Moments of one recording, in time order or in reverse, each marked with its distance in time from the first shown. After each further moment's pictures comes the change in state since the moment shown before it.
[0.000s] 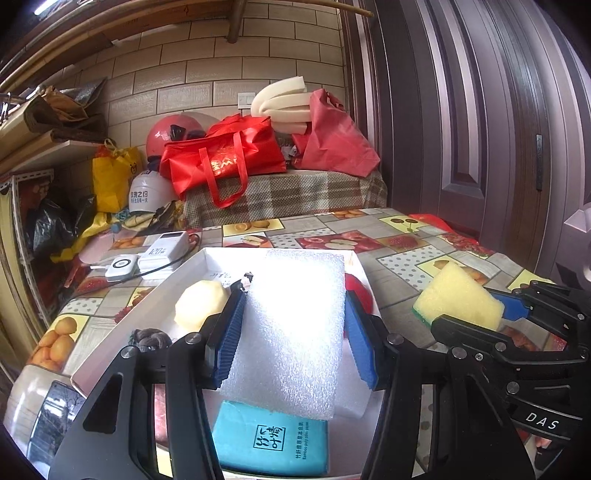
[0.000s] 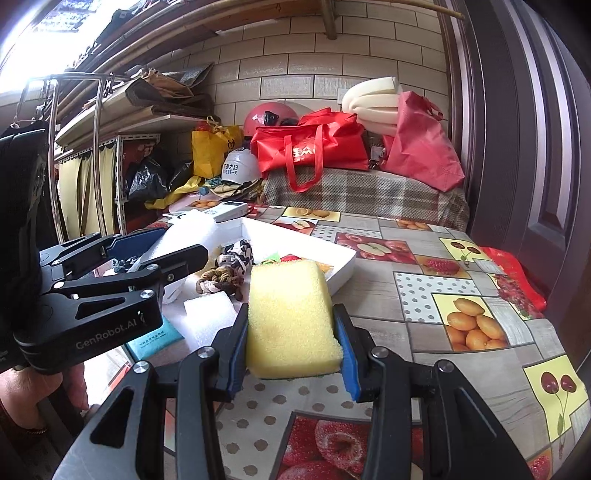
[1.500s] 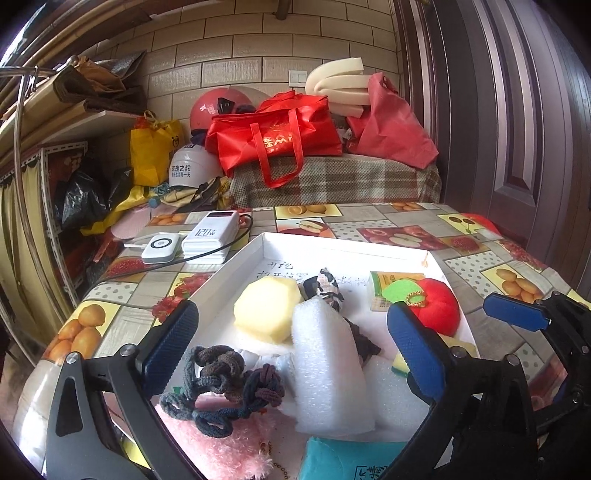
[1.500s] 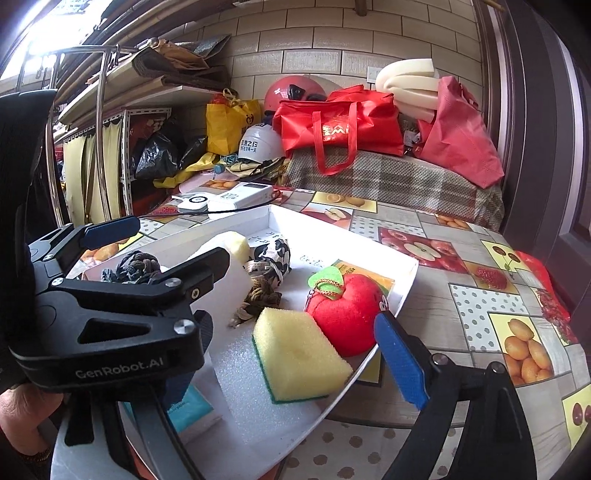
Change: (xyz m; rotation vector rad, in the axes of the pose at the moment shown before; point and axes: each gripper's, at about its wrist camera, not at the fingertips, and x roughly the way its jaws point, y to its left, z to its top) left arm 0.039 0.052 0.005 -0.080 0.074 0.146; right arm 0.069 0.042 0.026 -0.041 0.093 0.032
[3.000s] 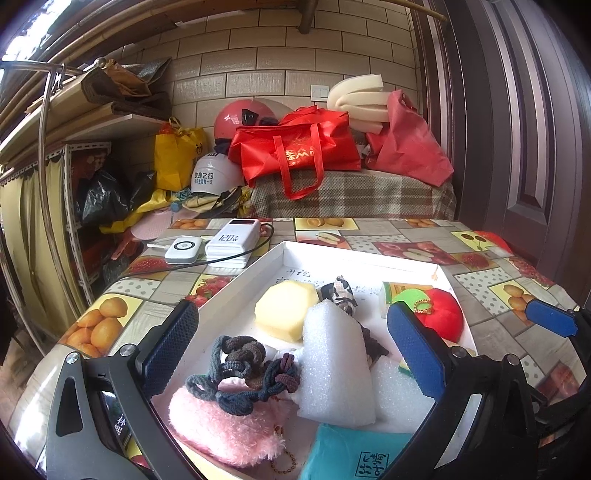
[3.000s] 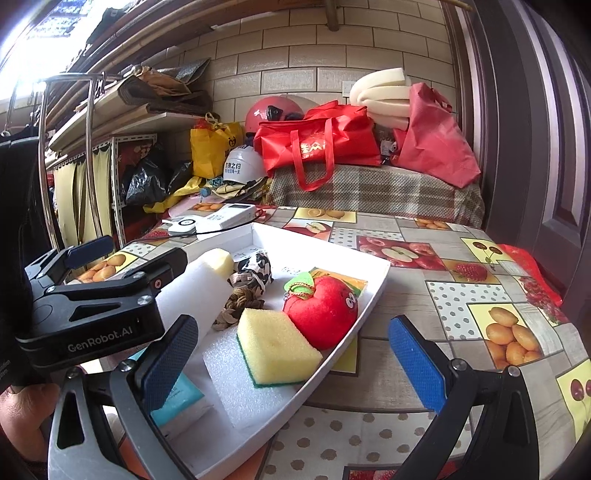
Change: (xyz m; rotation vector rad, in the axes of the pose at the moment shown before) left arm -0.023 0.001 -0.006 -0.052 -0.053 0.068; right arm -0.027 -0.021 -0.010 0.089 -0.089 -0.028
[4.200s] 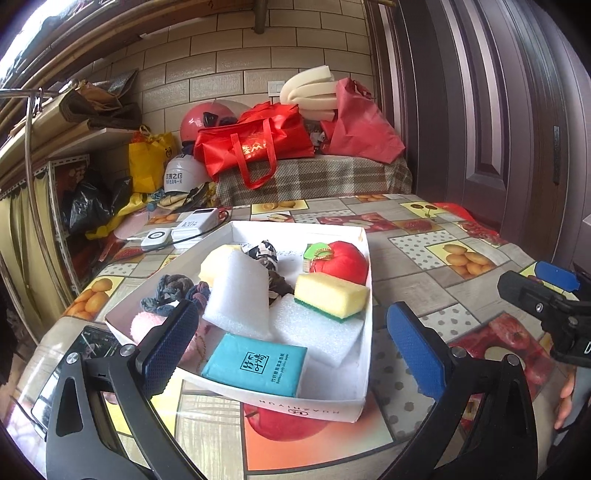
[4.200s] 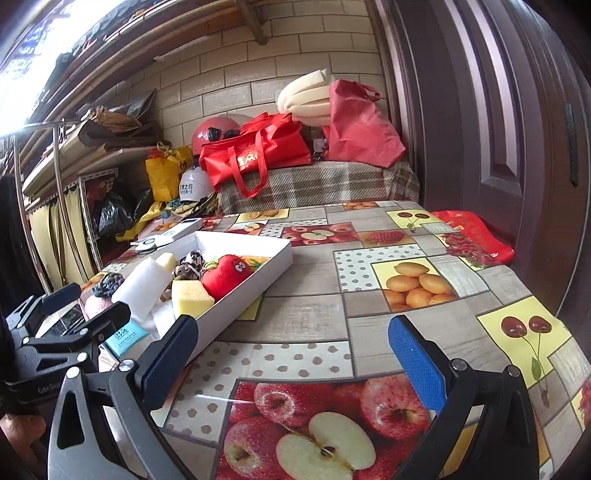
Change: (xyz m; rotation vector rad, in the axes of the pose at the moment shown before) left arm -0.077 -0.075 -0.031 0.106 0.032 -0.065; right arm -0.091 -0.084 -0.035 0.181 -0.020 -0.099
